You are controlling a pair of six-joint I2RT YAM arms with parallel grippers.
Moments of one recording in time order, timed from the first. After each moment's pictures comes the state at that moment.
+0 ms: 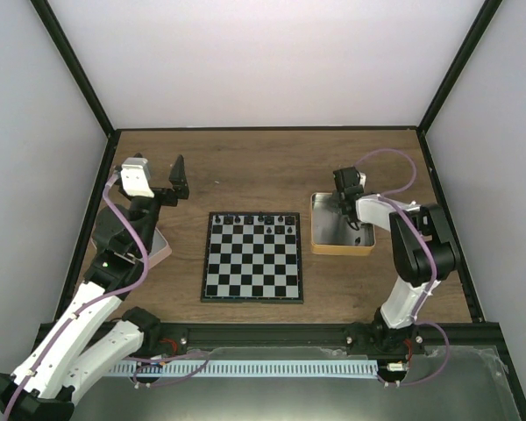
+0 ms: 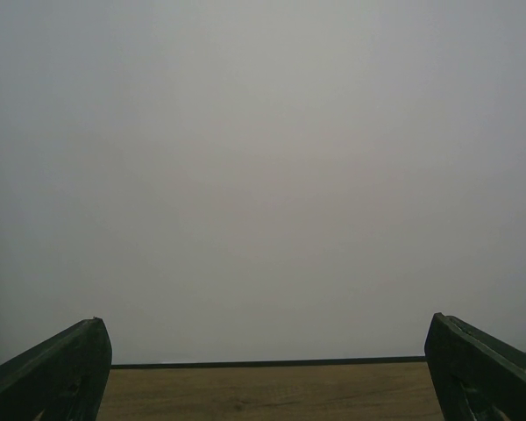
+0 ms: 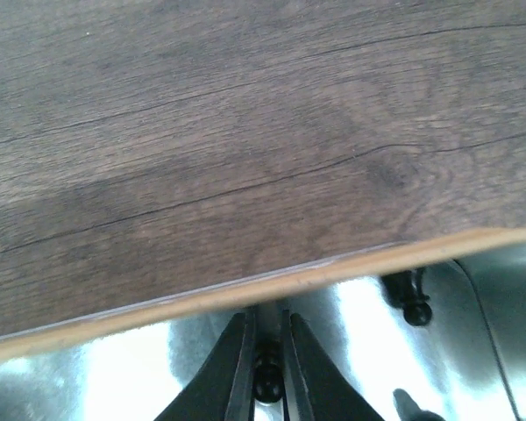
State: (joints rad) left arm -0.48 0.71 0.74 0.17 -0.32 -0.05; right arm 0.25 1.76 0.96 -0.17 0.29 0.44
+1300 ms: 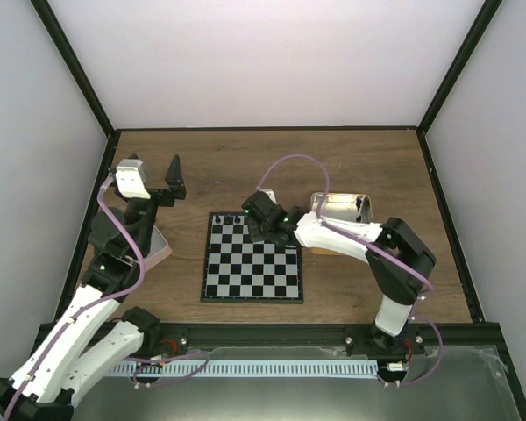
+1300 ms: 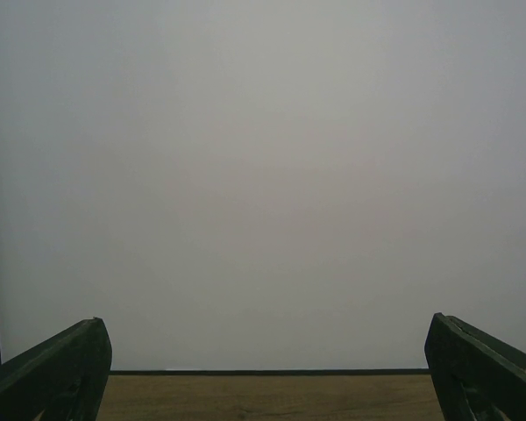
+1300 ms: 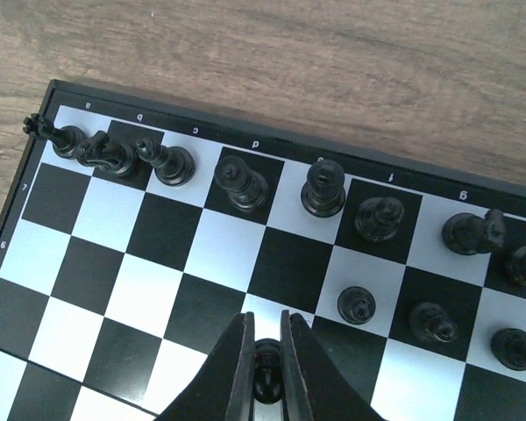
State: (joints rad) left arm -0.48 0.69 0.74 0.17 -0.34 -0.06; right arm 0.91 1.74 1.18 -0.40 0.25 0.59
